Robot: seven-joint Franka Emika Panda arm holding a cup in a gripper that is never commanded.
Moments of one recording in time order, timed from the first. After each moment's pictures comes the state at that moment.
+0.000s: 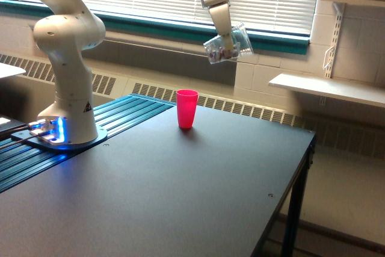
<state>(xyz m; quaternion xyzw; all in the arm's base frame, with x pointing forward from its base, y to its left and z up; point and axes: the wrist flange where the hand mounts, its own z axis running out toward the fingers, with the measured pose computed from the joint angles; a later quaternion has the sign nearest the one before) 0.417 0.119 0.451 -0.96 0.19 -0.16 0.10</state>
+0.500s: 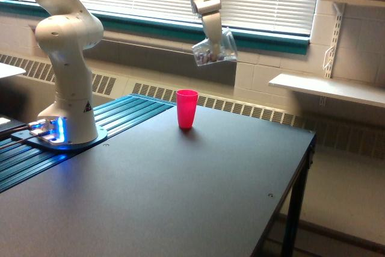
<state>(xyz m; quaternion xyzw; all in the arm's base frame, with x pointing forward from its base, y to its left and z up) 0.365 0.163 0.424 -0.98 0.12 -0.11 0.10</state>
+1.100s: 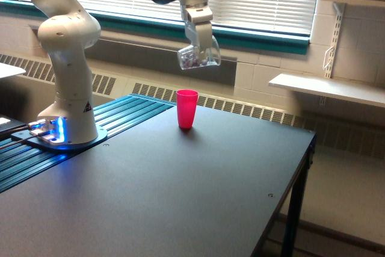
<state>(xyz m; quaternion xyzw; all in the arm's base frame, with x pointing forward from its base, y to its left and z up) 0.305 0.207 0.392 -0.99 0.03 -0.06 0.08</state>
